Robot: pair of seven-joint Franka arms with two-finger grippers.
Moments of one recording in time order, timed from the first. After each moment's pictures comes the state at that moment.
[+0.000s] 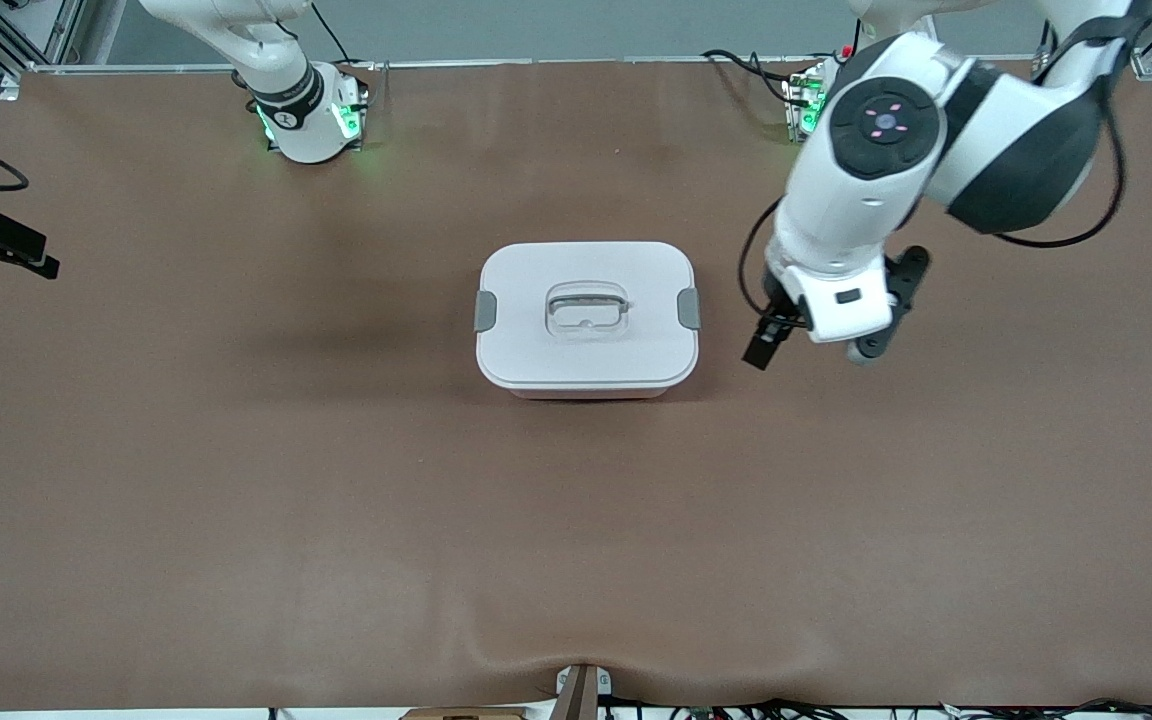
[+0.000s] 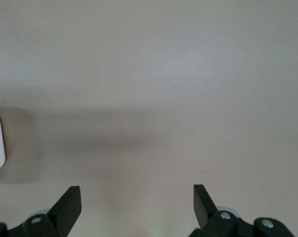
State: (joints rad) left arm 0.16 0.37 -0.80 -1.43 0.32 1.60 -1.52; right arm 0.02 0.01 -0.14 -1.58 0.02 1.53 -0.13
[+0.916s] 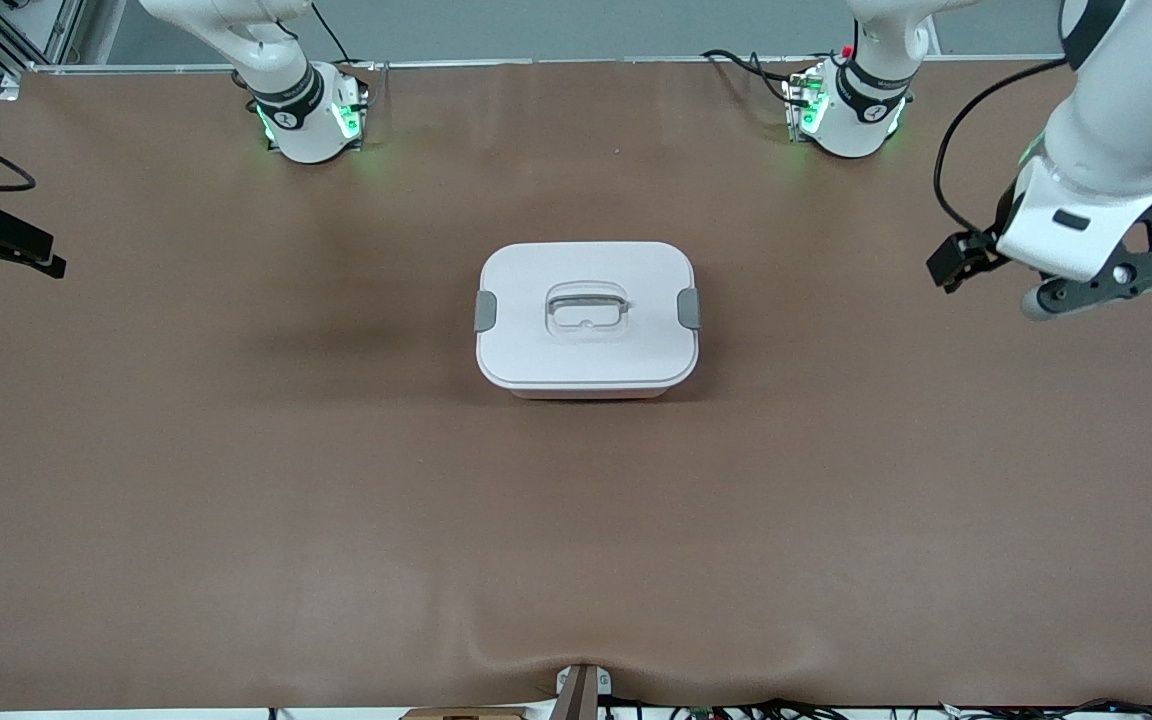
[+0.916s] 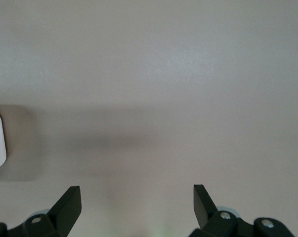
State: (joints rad) left arm 0.13 0.10 -0.45 -1.43 0.20 1.42 -0.48; right arm 0.02 0.01 -0.14 -1.58 0.02 1.53 -0.13
